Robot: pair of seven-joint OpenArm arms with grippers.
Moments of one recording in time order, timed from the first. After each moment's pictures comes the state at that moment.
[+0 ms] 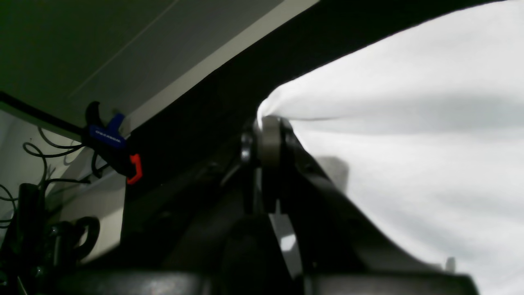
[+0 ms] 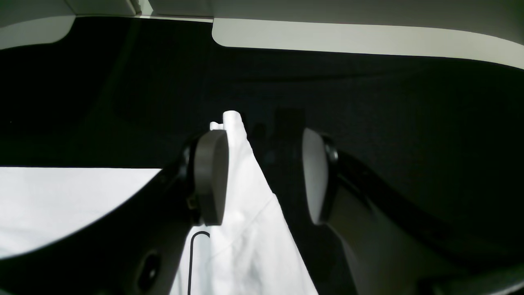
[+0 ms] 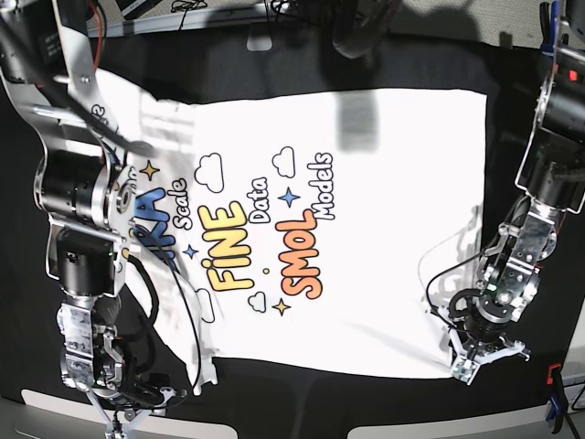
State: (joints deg) left arm -36.9 -21.7 30.7 47.4 -3.9 -0.4 3.7; right arm 53.8 11.4 9.8 34.0 -4.0 17.0 -26.8
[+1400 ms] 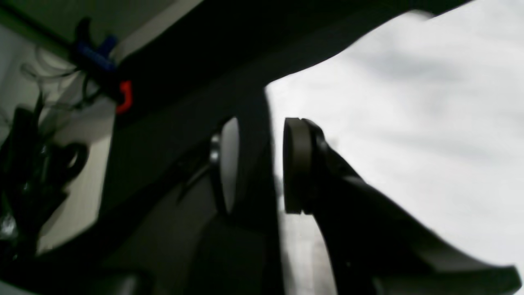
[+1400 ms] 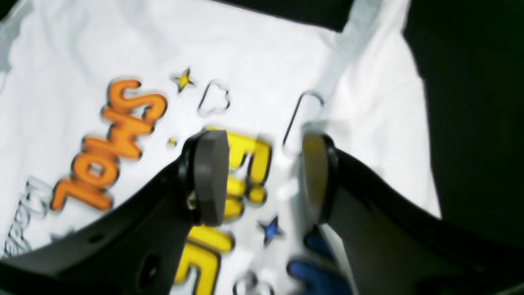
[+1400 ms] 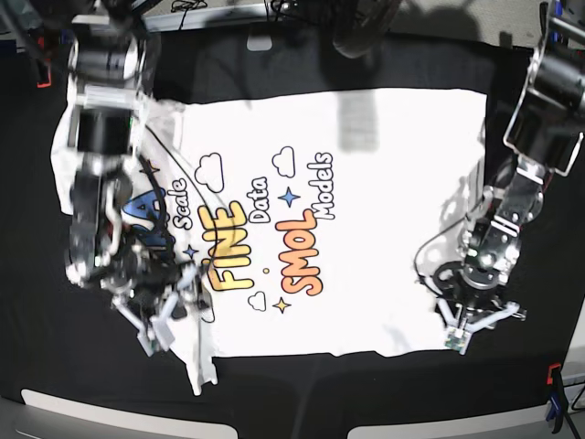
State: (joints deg) left arm -26.0 -21.7 30.7 63.3 -5.4 10.7 17.4; right arm 20.7 11.3 9.5 73.7 7.8 39.7 -40.2
